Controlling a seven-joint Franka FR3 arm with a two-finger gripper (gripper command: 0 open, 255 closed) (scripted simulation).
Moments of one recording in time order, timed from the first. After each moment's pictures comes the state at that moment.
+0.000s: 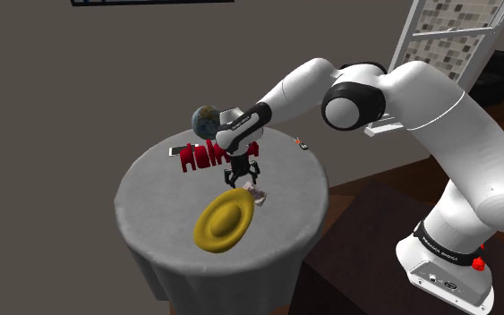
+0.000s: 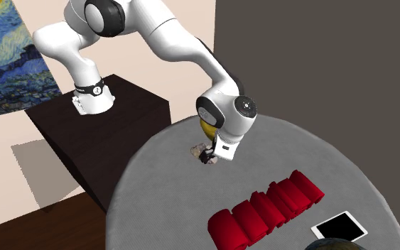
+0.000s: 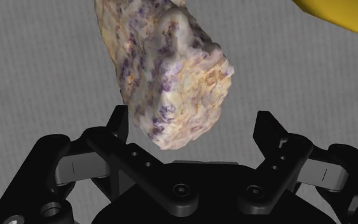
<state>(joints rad) 0.24 0.99 -0.10 -1.38 0.24 2.05 0.39</state>
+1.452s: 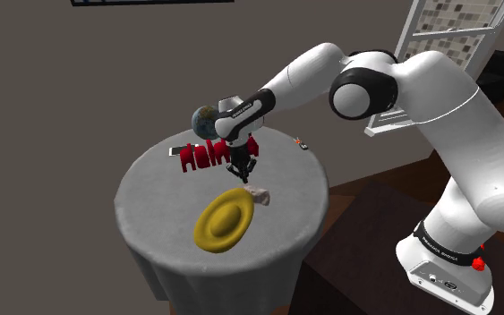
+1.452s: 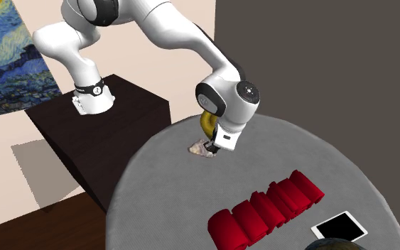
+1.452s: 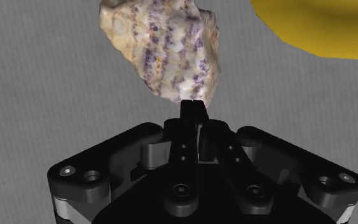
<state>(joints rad) 0.24 0.89 -0.10 -1.42 0.22 2.00 0.40</state>
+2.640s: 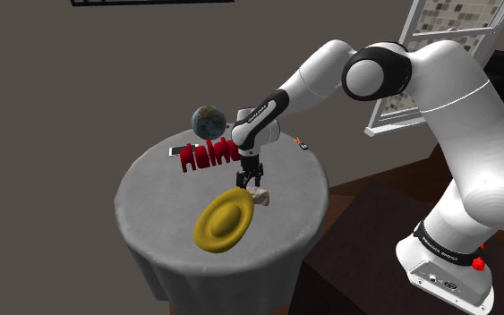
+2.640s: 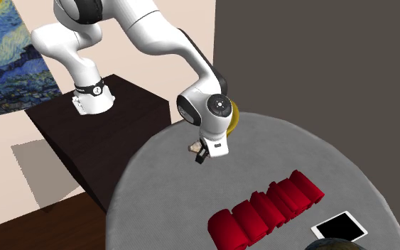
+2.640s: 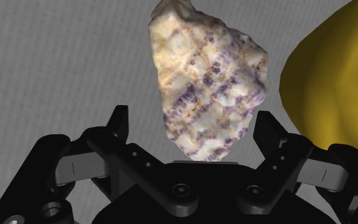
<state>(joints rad) 0.06 0.82 0.09 -1.69 0.24 2.25 -0.21</state>
